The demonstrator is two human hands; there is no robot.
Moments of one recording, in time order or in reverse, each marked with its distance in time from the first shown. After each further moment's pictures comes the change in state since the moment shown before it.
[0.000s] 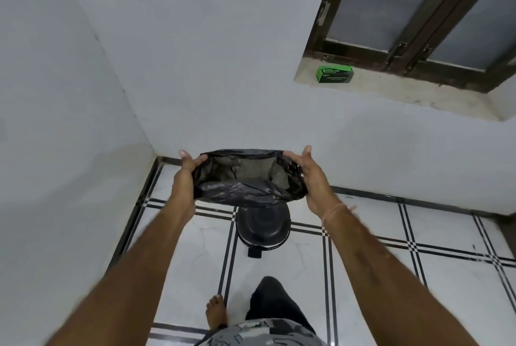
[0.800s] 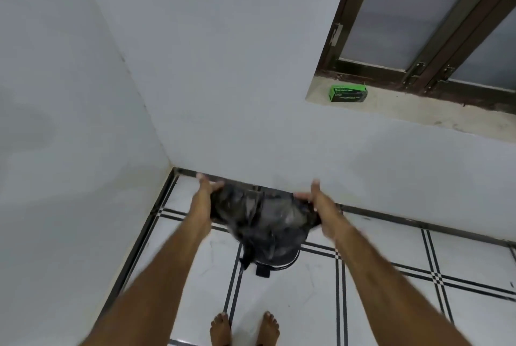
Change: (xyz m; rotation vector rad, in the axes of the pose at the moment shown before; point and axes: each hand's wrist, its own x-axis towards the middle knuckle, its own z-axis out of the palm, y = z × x) left_hand -0.004 -0.004 0.034 0.082 -0.021 -0.059; right_hand 0.016 0.005 -0.027 -0.130 -0.013 0.144
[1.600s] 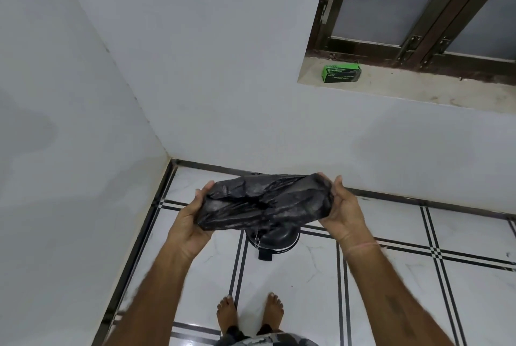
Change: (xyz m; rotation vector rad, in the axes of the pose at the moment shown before) left_hand -0.034 -0.046 -0.027 -0.527 -0.141 -0.092; right_hand -0.024 0.036 -0.037 0.816 -0.038 0.004
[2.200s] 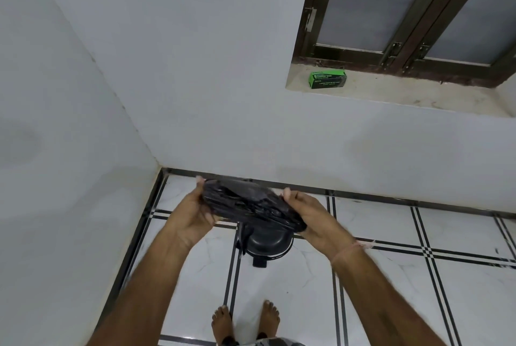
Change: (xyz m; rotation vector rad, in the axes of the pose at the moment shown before) left_hand -0.011 0.021 0.070 0.210 -0.047 -0.028; right_hand -0.029 0.008 0.036 -0.474 -0.180 0.116
